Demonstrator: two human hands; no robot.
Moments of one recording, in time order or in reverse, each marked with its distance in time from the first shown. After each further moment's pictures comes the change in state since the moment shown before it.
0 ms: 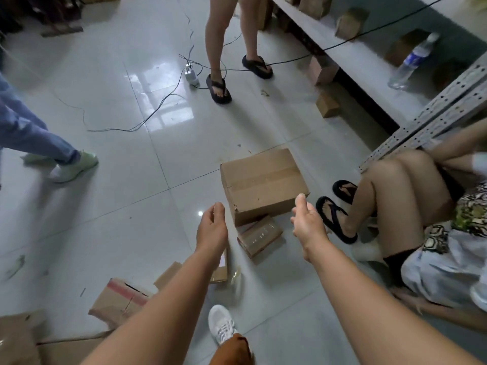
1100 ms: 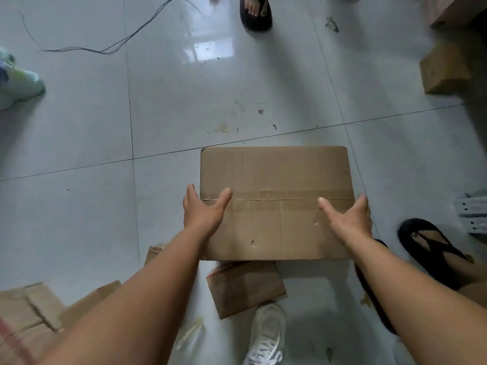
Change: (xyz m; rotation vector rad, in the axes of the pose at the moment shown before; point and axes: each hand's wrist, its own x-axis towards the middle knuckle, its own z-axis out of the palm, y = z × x) left_hand 0.392 -0.090 0.168 0.220 0.266 -0.215; right_hand 0.480 0.067 0.049 -0.664 0.011 0.013
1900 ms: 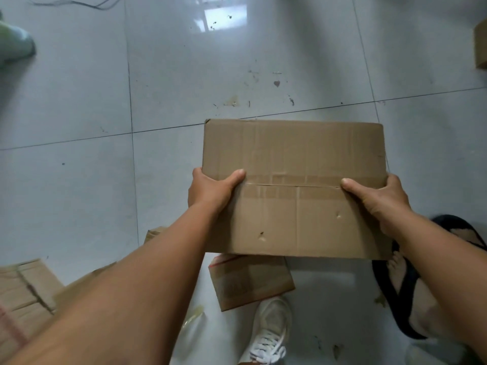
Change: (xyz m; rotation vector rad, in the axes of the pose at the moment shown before) left_hand 0.052 -0.015 0.027 -0.010 0.111 -0.092; right_hand 0.060 -0.001 0.004 0.049 -0.070 0.033
